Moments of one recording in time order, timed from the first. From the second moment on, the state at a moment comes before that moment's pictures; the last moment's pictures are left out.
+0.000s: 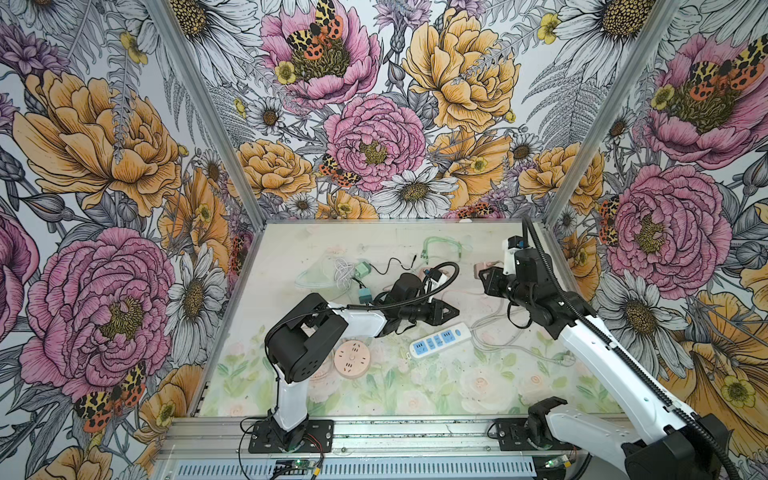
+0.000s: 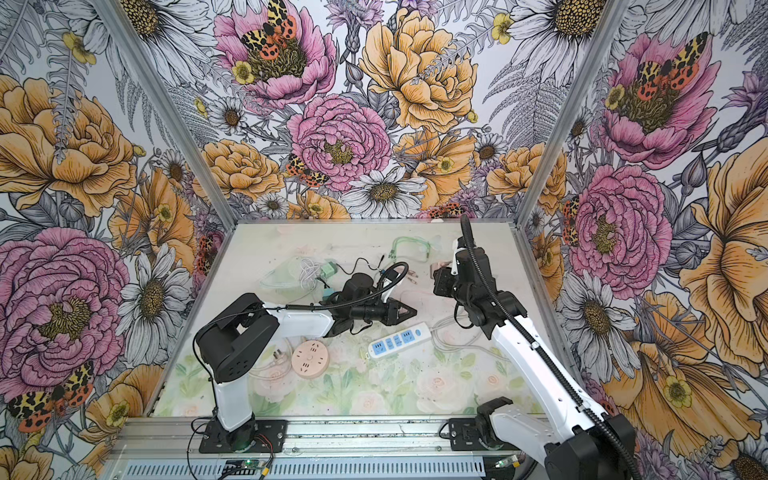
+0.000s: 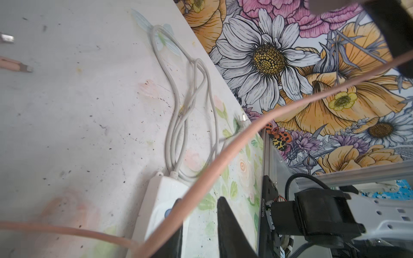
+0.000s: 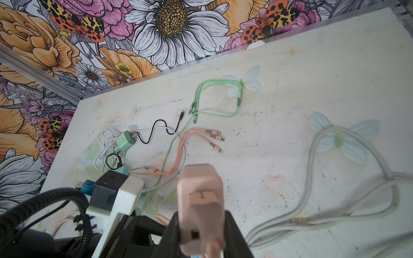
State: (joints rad) left arm -0.79 1.91 1.01 0.48 0.54 -0.61; right arm 0.33 1.08 0.98 -0.55 -0.01 0.47
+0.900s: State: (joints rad) left arm -0.68 1.90 1.04 0.45 0.45 -0.59; right arm 0.56 1.24 0.98 -0.76 0.26 0.88
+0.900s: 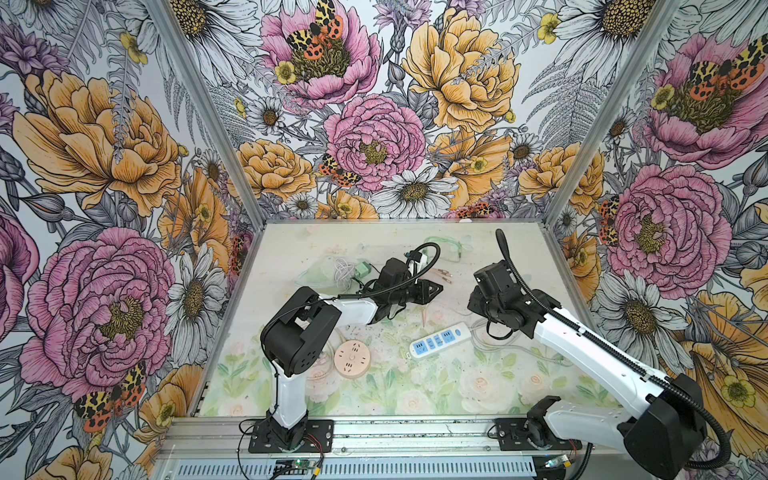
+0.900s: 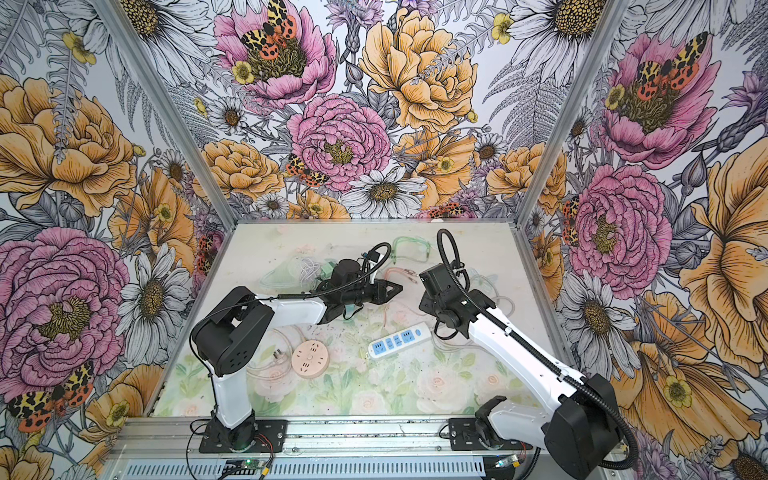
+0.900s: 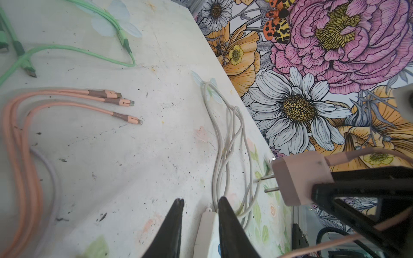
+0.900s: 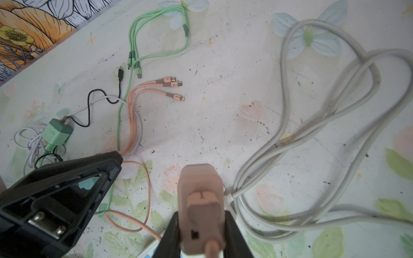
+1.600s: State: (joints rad) left arm -0.74 1.52 0.87 0.02 0.30 -0.27; right arm 0.59 1.36 1.10 -0.84 0.35 0.99
